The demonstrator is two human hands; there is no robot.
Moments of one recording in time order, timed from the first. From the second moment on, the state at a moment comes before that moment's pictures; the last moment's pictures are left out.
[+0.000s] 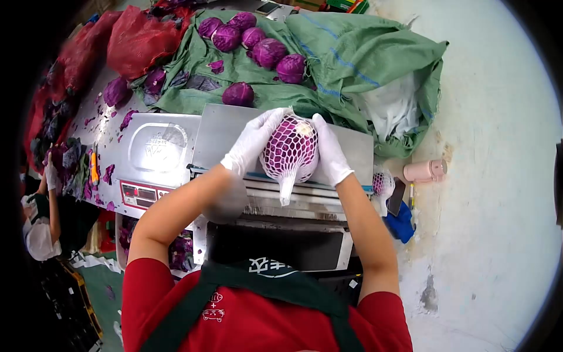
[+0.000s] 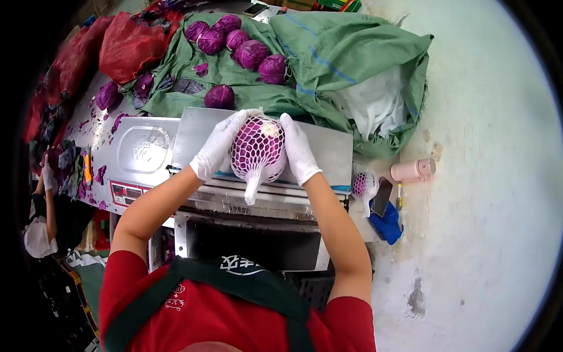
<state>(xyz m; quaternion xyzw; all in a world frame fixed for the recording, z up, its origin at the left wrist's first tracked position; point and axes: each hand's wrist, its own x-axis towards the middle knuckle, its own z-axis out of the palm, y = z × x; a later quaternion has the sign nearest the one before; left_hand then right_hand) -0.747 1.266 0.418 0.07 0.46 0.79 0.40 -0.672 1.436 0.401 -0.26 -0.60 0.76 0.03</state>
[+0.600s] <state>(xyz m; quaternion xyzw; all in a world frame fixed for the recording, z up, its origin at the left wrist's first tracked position) -0.747 1.076 0.419 0.59 0.79 -0.04 -0.12 -0.493 1.547 0.443 0.17 -0.98 -0.06 0.08</state>
